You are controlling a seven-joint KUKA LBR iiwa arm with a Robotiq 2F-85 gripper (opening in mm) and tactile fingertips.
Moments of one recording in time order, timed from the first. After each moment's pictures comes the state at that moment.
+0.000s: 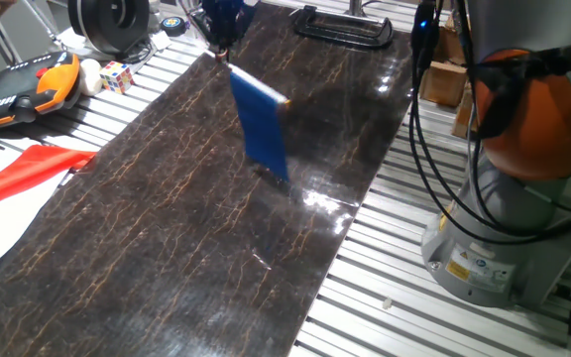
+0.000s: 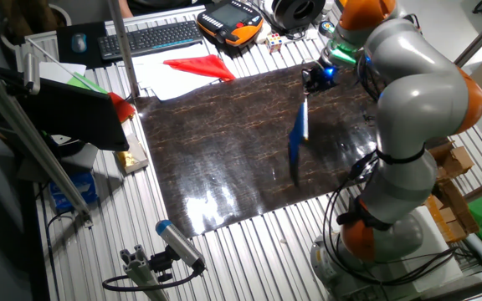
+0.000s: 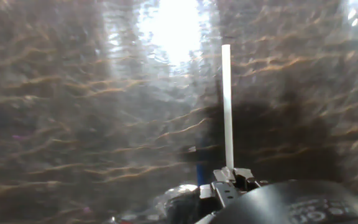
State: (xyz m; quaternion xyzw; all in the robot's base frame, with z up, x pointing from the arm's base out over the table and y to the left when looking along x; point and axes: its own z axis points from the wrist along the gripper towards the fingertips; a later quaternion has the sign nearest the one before) arm 0.554 -0.040 0.254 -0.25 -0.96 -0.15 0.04
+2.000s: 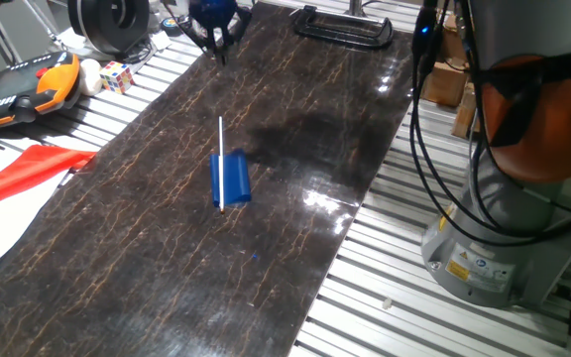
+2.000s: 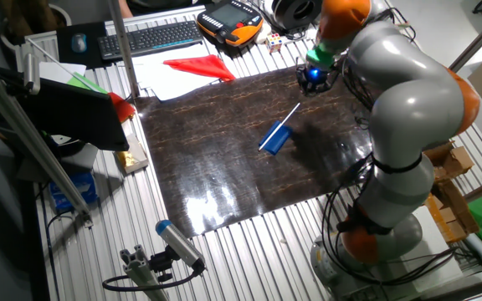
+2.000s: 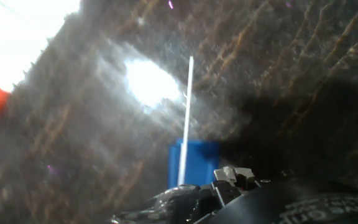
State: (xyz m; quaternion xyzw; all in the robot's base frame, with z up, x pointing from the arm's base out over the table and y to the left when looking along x) arm 0.547 -0.043 0.260 -0.41 -0.91 -0.02 0.03
